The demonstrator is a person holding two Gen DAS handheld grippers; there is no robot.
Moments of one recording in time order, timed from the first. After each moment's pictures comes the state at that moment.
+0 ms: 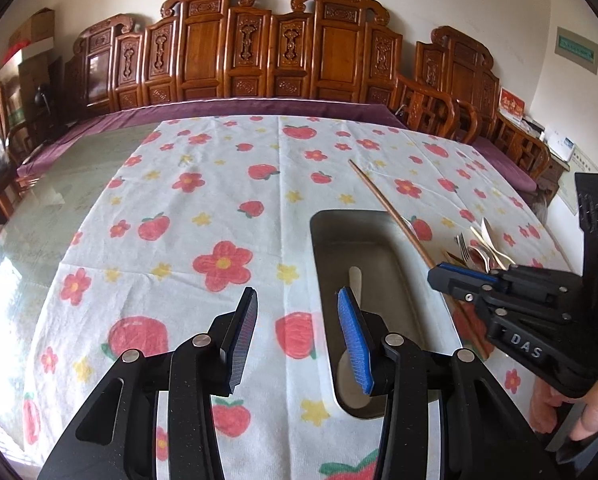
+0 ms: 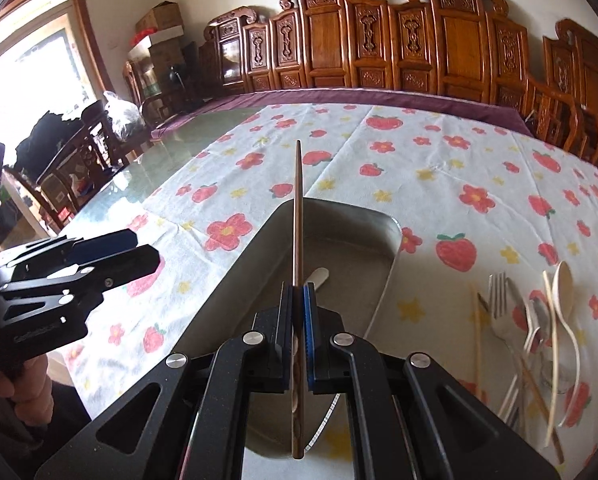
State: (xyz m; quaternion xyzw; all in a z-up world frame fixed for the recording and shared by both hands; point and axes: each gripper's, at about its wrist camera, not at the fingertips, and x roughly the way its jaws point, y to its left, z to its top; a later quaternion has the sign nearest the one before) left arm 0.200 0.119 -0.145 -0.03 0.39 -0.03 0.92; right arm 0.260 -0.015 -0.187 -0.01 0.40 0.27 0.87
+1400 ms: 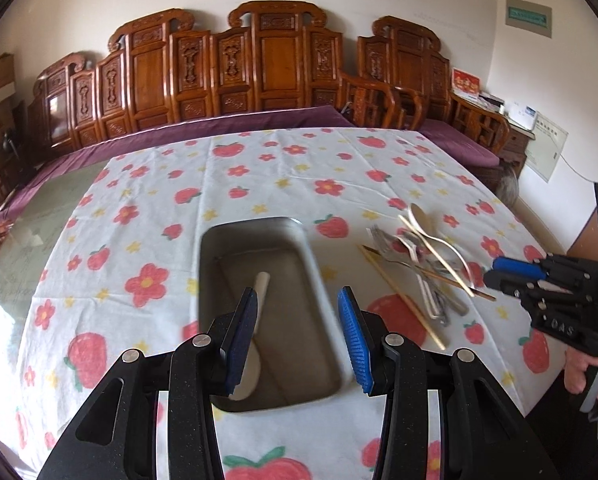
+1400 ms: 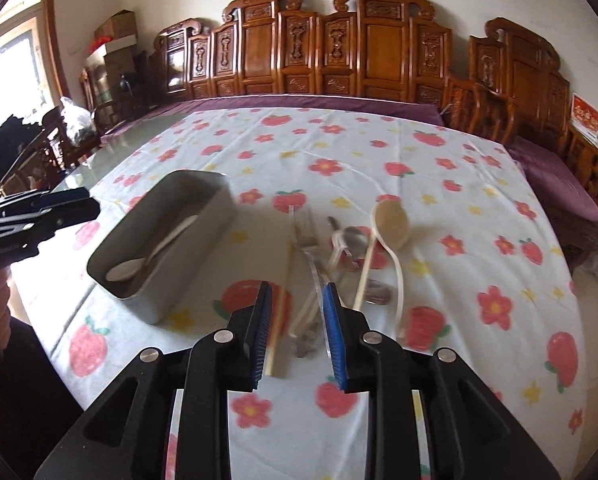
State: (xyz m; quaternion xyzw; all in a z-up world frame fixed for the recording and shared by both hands) left arm 0.175 0.011 -0.127 0.02 0.38 -0.09 0.92; right arm 0.203 -0.197 -0.174 -0.04 0.39 0.18 0.90
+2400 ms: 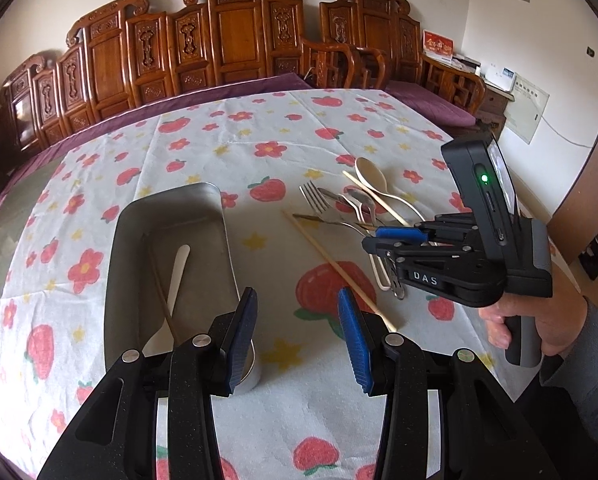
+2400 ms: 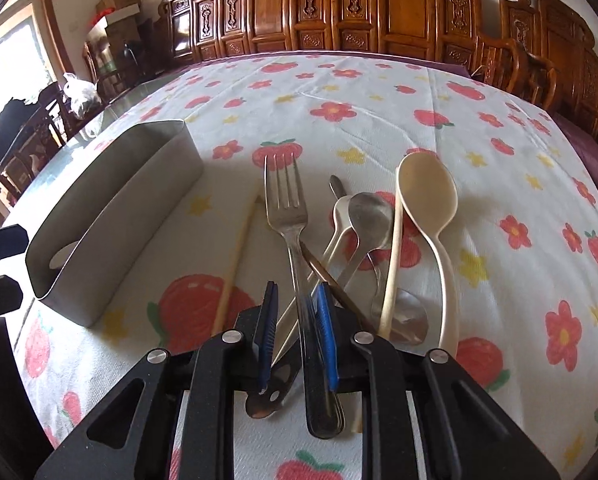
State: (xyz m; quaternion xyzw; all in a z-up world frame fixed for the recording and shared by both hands) left arm 0.178 -0.055 -0.161 0.05 0.42 -0.13 0.90; right arm 0.285 -0.181 -0.259 -0.04 0.45 0.22 0.87
